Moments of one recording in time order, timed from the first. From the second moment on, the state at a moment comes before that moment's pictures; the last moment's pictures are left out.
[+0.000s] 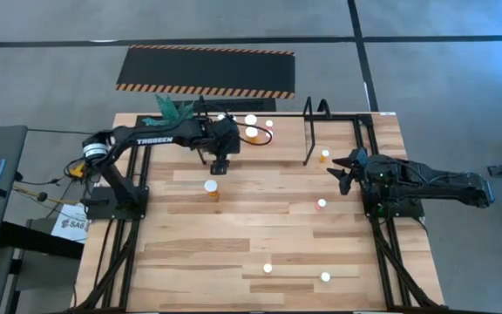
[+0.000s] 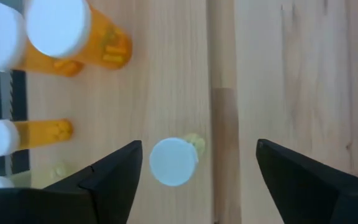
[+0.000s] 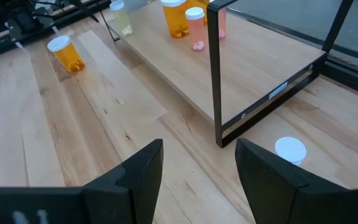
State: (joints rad) left arm 0.38 1.68 1.27 -0.73 -0.09 0.47; right arm -0.14 0.26 0.32 -0.55 0.34 0.39
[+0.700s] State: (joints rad) left arm 0.43 1.74 1.27 -0.72 -0.08 0.47; right arm -0.14 0.26 0.32 -0.55 0.34 0.39
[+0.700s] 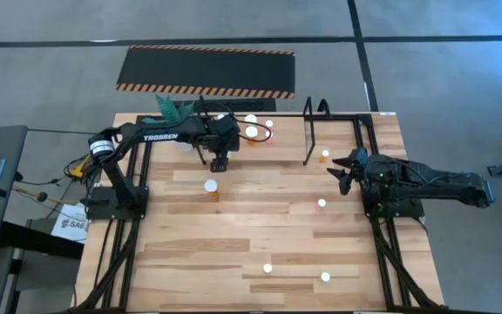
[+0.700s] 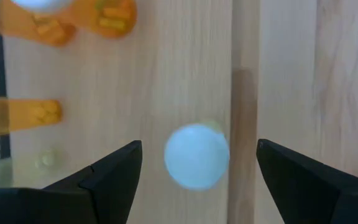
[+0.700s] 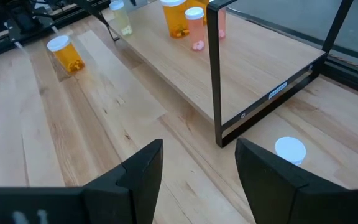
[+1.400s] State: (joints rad) left arm 0.43 1.74 1.27 -0.71 -0.08 0.47; right arm -0.14 0.26 0.32 -0.55 0.34 0.39
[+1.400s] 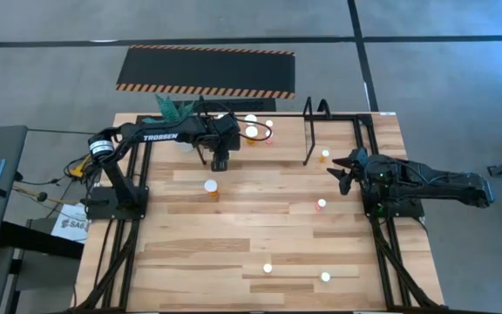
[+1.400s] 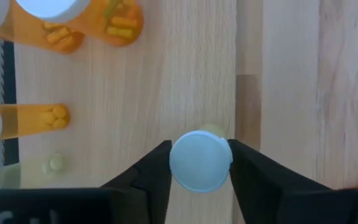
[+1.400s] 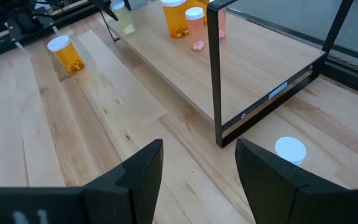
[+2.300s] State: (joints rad) left arm 0.56 1.73 1.27 -0.72 -0.08 0.23; right arm -0.14 0.26 0.32 -0.55 0.34 0.39
